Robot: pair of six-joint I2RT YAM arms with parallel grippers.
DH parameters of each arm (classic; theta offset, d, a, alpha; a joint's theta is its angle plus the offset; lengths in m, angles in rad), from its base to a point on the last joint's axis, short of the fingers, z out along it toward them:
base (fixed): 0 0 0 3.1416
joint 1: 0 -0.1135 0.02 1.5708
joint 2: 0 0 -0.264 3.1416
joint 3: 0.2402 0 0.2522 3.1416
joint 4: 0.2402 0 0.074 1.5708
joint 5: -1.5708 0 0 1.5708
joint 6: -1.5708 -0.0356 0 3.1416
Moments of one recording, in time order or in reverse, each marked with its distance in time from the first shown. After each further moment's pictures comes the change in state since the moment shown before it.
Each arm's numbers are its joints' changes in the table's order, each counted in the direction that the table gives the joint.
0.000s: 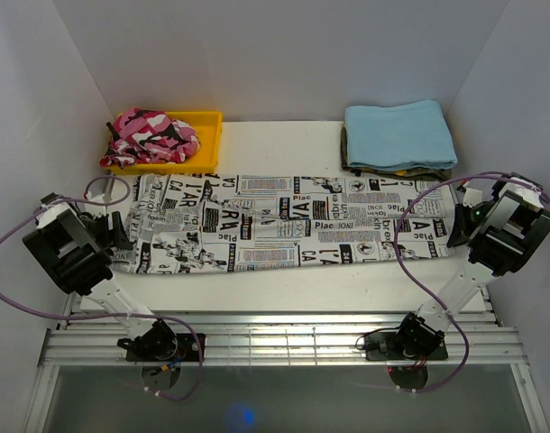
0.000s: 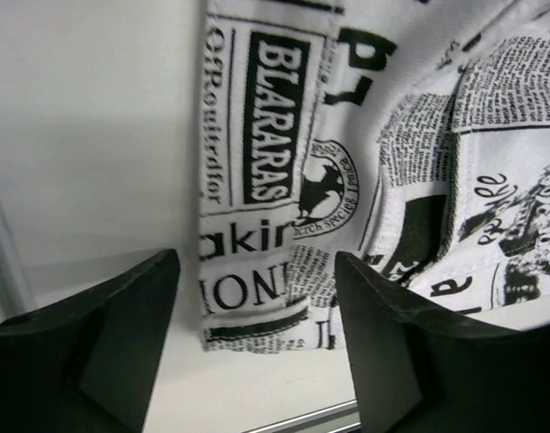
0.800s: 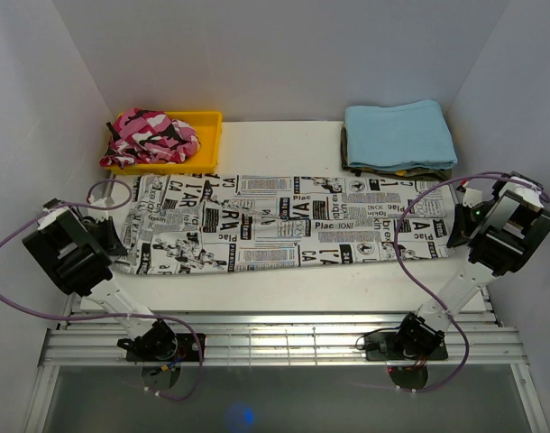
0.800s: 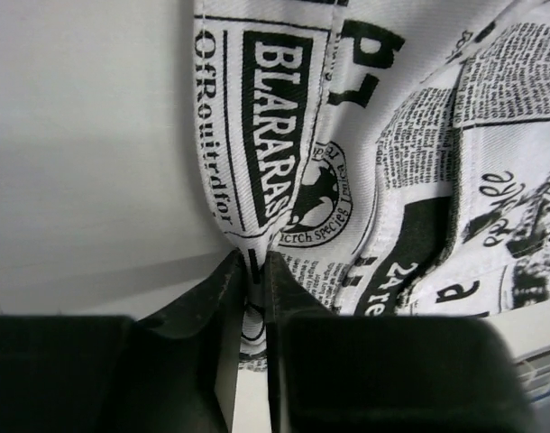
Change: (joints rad) left arm -0.006 0.003 -0.048 -0.053 -0.027 -0.024; right arm -0.001 0.000 0.004 0.016 0.000 0.003
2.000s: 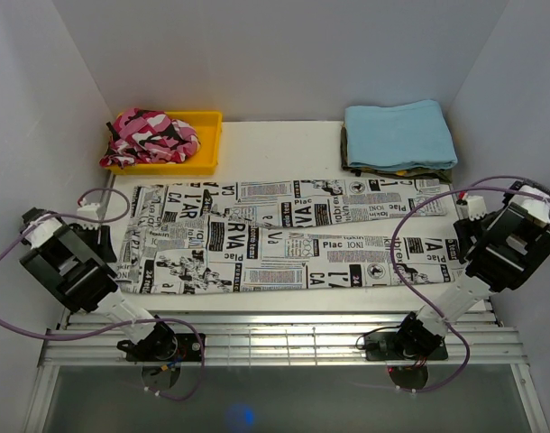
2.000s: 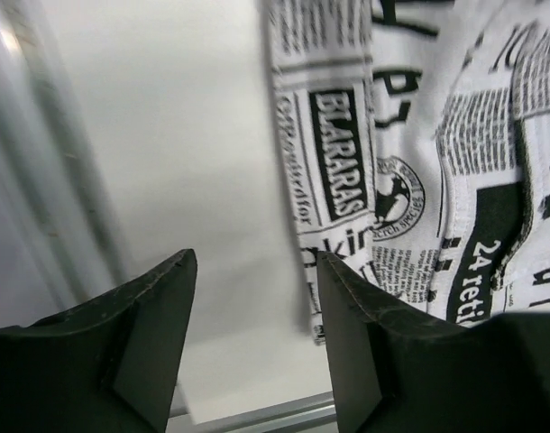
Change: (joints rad) left arm -0.115 -0.148 -0.090 0.032 0.011 -0.345; right arm 0.073 -0.176 -0.162 0.014 -0.156 0.415
